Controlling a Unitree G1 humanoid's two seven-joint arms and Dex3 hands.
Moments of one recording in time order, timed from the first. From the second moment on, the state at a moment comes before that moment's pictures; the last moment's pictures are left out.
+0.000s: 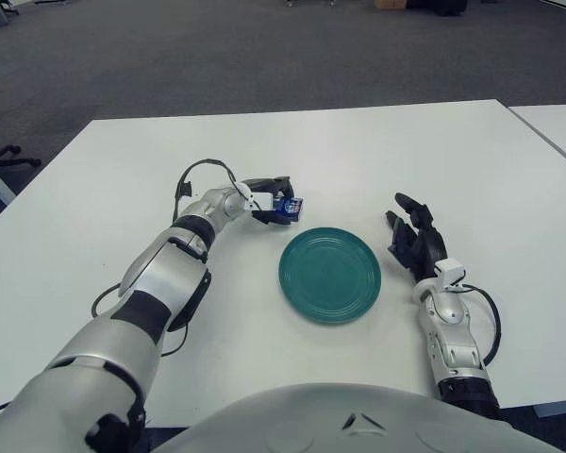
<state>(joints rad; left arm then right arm) -0.88 0.19 -0.46 1.34 0.65 -0.47 -0.19 0.13 -0.02 -0.05 0.14 0.03 -0.15 0.01</state>
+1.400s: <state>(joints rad) -0.82 0.16 -0.63 1.35 0.76 -0.34 0.25 0.11 -0.02 -0.08 0.15 0.06 -0.14 0.01</state>
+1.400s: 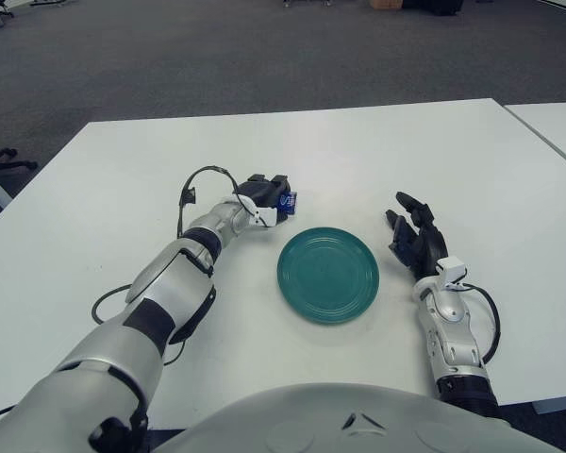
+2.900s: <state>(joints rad) -0.91 0.32 -0.50 1.16 0.69 -0.70 0.47 0.10 -0.01 -0.13 0.15 0.07 -0.17 -0.01</state>
